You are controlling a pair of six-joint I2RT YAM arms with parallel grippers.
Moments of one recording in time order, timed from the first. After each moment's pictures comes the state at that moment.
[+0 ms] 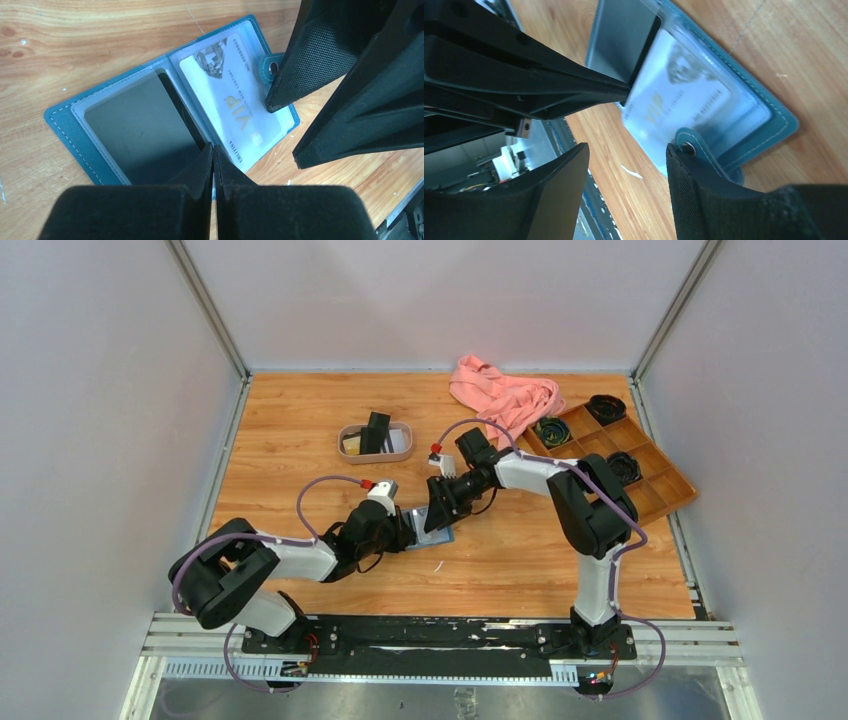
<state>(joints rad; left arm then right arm) -0.77 1.44 0.33 0.55 -0.06 -0.64 0.58 1.94 1.20 -0.41 -0.85 0.15</state>
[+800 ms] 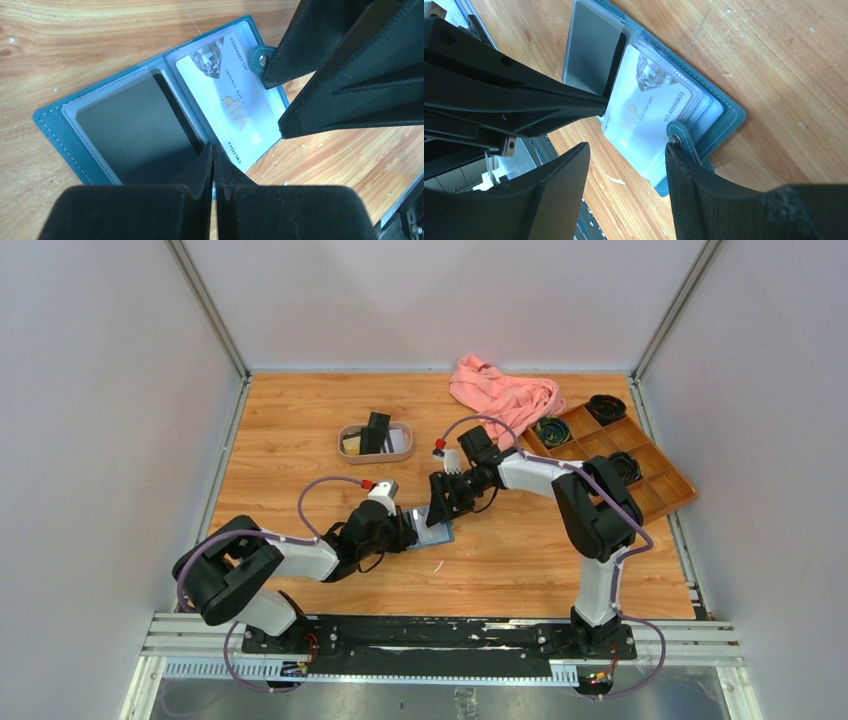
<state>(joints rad) -0.77 1.46 0.33 0.58 -0.04 -0.66 0.56 1.91 1.17 -0.35 -0.74 0.20</state>
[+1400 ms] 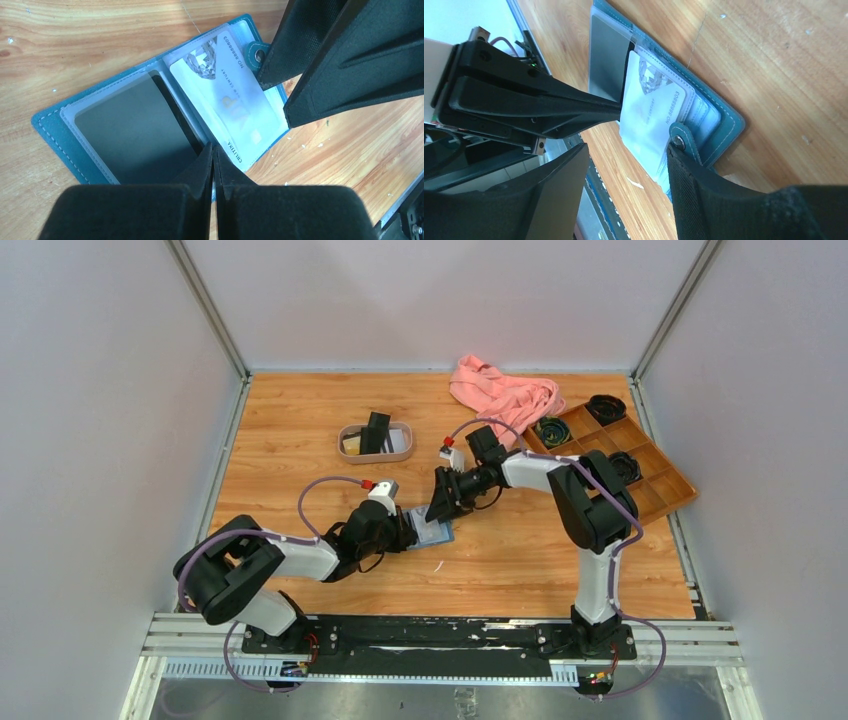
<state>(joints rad) -0.77 1.47 0.33 0.58 -0.04 -0.66 0.52 1.97 1.16 -0.26 -0.92 0.33</state>
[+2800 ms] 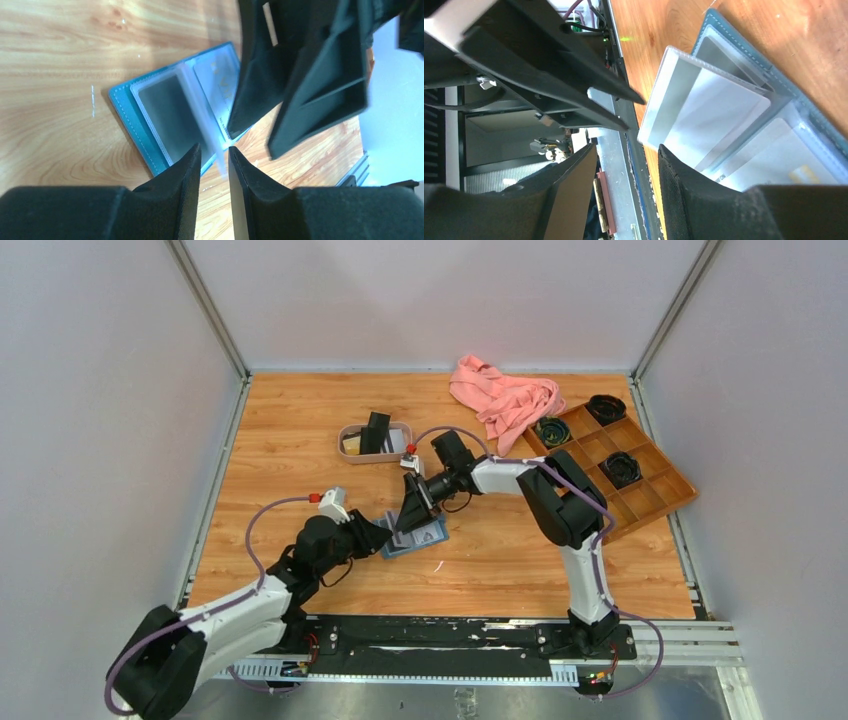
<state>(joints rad) -0.59 0.93 0.09 0.44 0.05 -0.84 0.66 2.09 1.27 -0.06 -1.20 0.53</state>
